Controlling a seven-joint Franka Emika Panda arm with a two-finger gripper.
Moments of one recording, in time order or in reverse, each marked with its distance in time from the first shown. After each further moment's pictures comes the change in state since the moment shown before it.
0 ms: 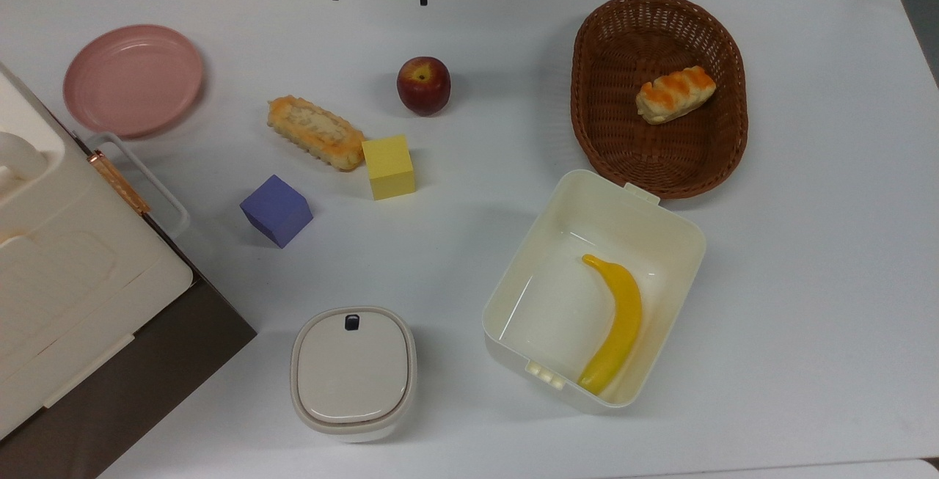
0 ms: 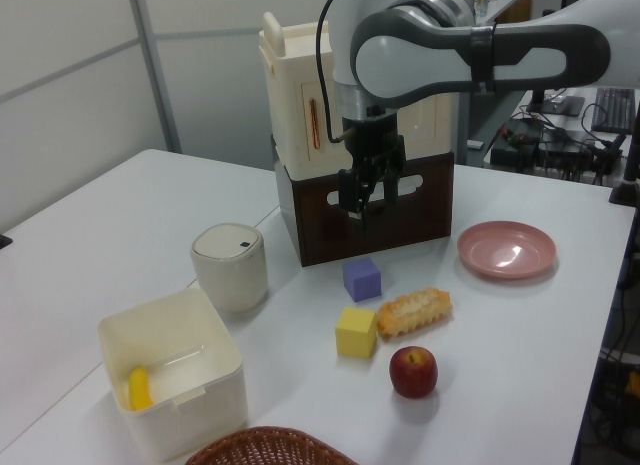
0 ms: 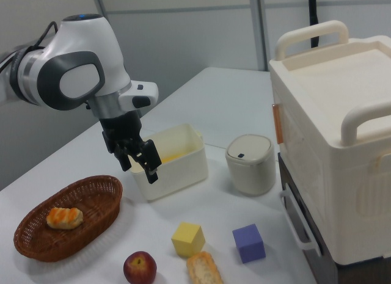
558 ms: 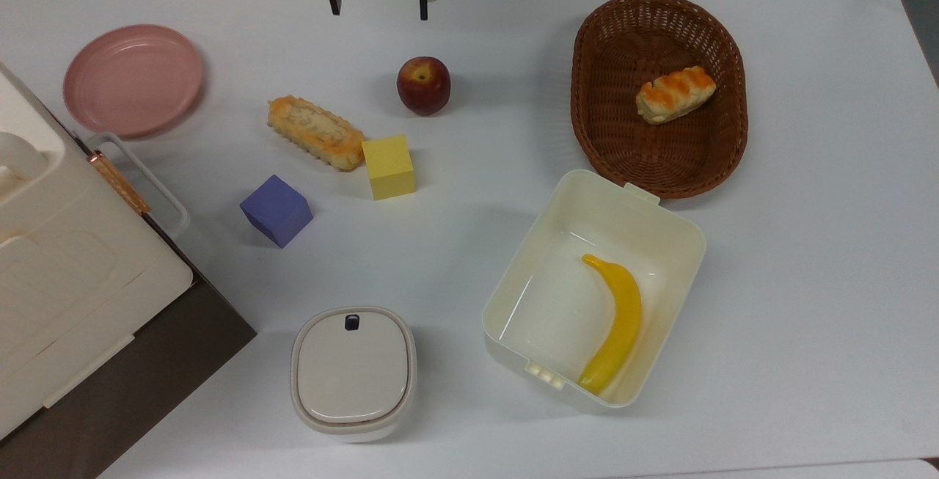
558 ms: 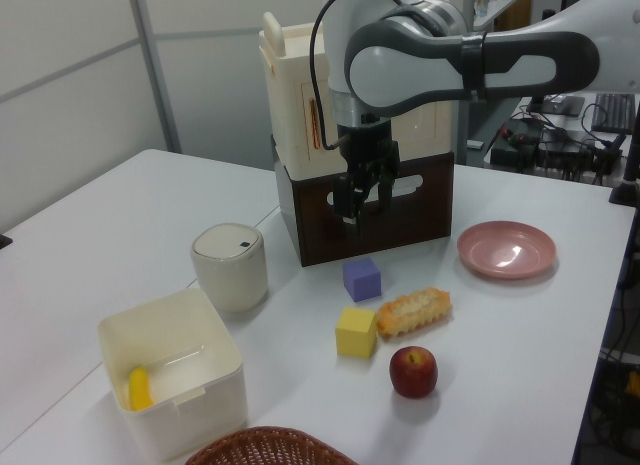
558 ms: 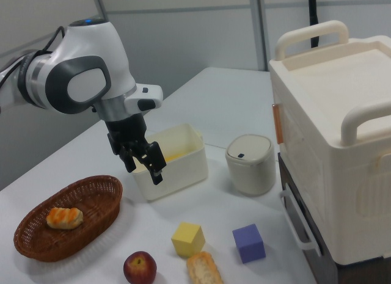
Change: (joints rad) arm 0.000 0.023 0.000 -0.002 0.000 0.031 -0.001
